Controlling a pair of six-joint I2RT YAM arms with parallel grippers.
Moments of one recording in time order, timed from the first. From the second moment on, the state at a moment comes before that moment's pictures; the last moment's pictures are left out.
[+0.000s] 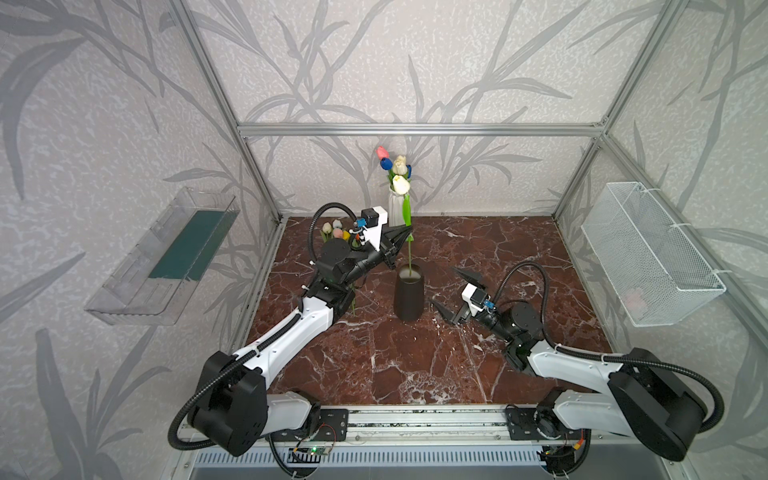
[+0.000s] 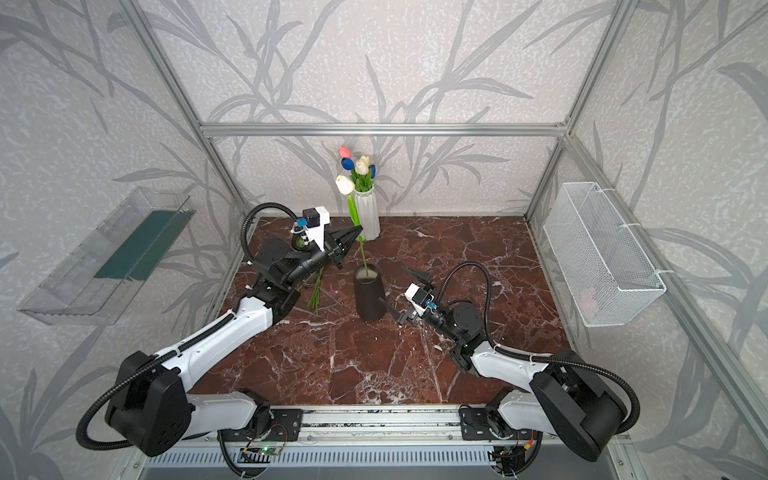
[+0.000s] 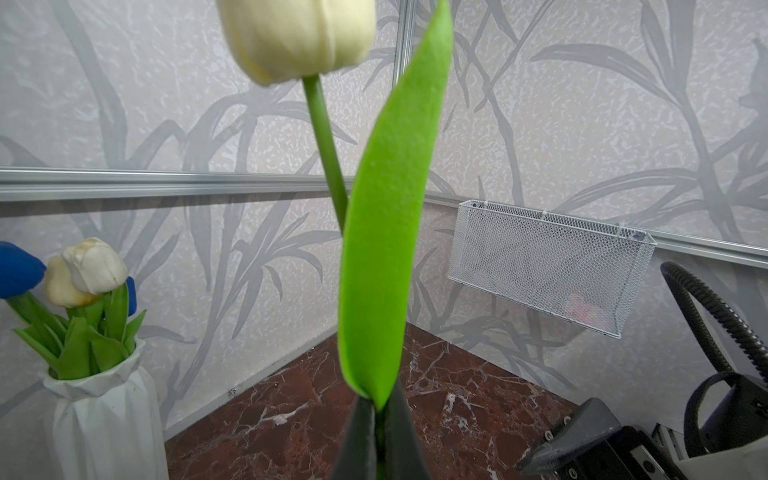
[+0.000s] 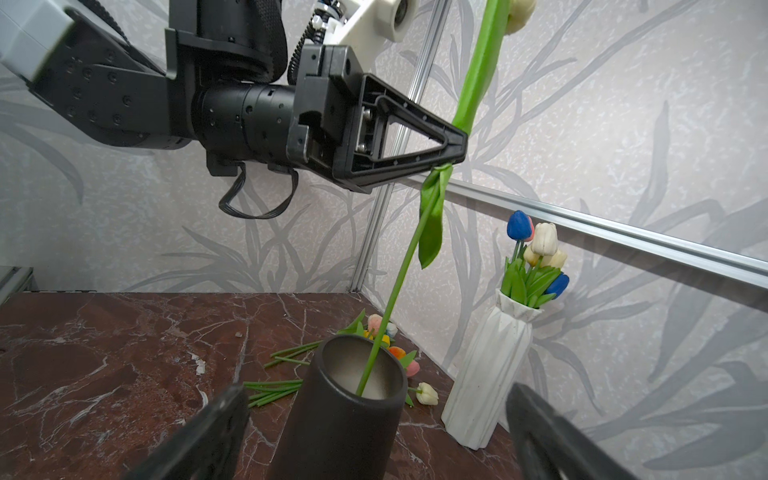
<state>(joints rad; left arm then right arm) -0.45 1.31 0.89 0.64 0.48 -0.22 0.67 1.26 0.35 1.18 -0.31 -0.25</state>
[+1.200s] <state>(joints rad) -0.40 1.09 0.62 0.42 0.19 -0.05 0.67 1.32 0.35 1.18 -0.33 -0.25</state>
